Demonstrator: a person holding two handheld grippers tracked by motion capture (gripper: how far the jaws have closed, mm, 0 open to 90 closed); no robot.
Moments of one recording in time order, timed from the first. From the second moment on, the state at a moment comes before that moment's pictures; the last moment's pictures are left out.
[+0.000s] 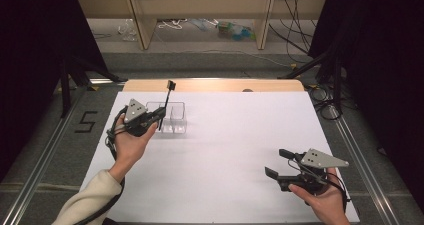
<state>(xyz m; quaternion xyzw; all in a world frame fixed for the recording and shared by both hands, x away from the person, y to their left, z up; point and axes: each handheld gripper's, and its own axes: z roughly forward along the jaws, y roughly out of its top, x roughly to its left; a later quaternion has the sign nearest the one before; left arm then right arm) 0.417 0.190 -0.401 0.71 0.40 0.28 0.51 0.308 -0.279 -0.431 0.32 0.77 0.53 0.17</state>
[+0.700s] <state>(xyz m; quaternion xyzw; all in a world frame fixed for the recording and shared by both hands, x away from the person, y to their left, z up) 0.419 0.196 -0.401 0.70 0.41 0.29 0.51 0.308 -0.279 -0.431 0.32 0.76 0.54 0.17</state>
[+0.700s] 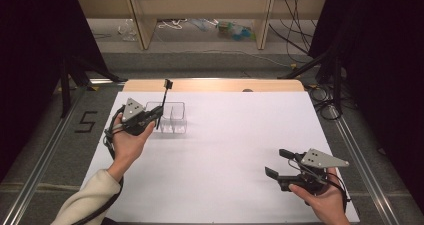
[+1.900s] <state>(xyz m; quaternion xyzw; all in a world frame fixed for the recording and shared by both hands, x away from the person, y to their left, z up) 0.422 0.206 -0.399 0.69 0.42 0.31 0.51 0.308 -0.279 -0.431 0.32 0.76 0.53 0.17</state>
